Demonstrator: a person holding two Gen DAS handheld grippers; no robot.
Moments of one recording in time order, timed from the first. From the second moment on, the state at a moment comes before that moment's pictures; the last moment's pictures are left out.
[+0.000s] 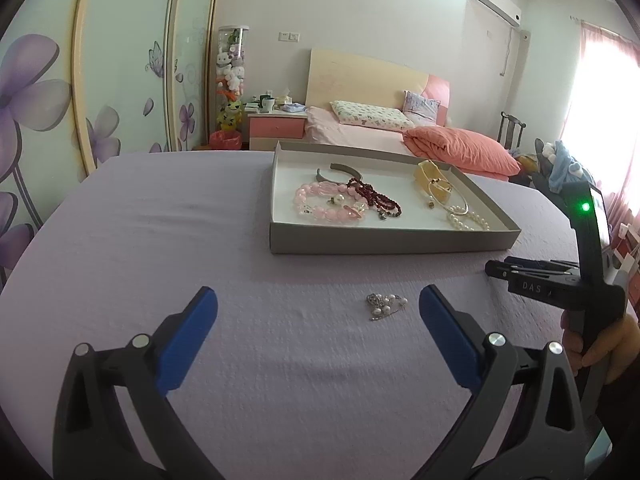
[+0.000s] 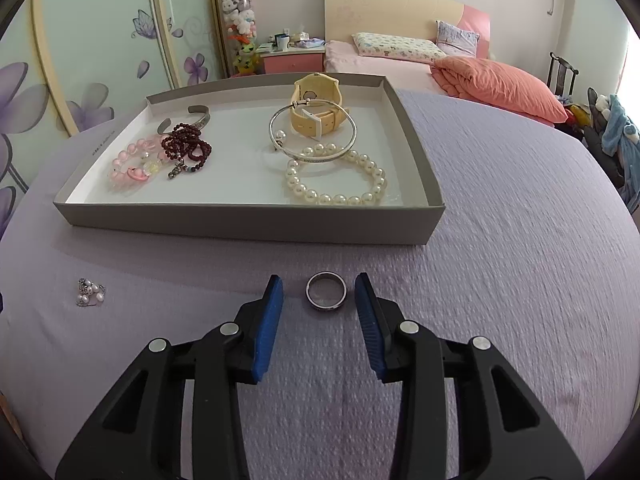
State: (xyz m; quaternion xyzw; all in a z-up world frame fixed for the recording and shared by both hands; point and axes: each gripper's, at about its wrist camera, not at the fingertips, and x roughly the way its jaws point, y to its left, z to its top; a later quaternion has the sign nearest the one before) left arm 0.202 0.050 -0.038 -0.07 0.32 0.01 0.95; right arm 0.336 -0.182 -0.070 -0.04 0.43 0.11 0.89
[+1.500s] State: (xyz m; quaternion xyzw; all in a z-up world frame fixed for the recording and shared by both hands) left arm 0.272 -0.020 -0.079 0.00 0.44 0.01 0.90; right arm 0.323 -0.217 -0.047 0.02 0.41 0.13 0.90
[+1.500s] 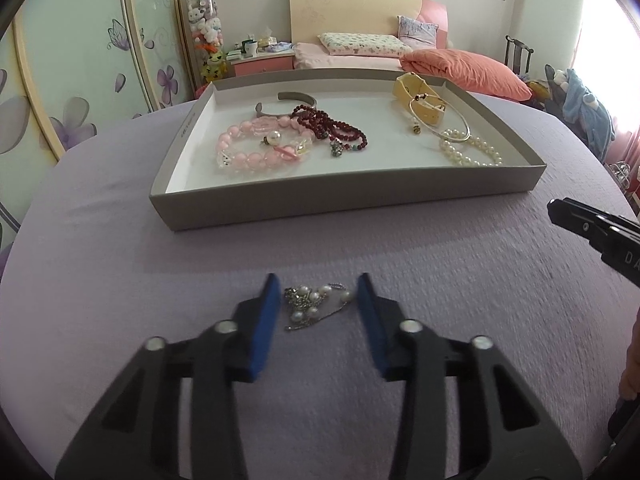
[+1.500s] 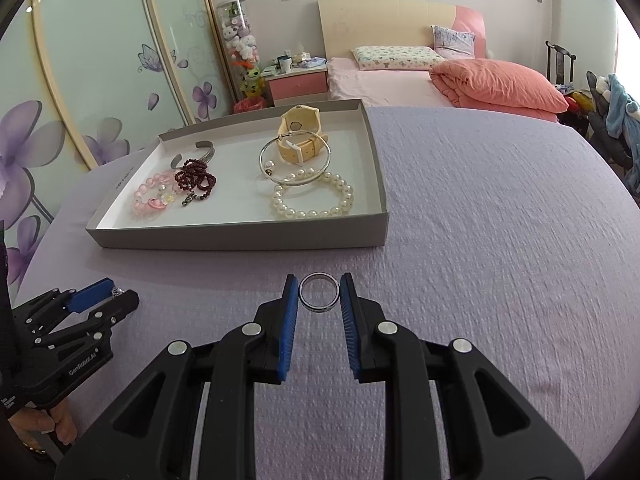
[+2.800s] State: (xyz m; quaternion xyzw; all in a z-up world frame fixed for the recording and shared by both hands) left arm 0.344 0.002 -0.010 -0.06 0.34 -0.01 0.94; right arm 0.334 -0.194 -0.025 0.03 0.38 0.16 0.91
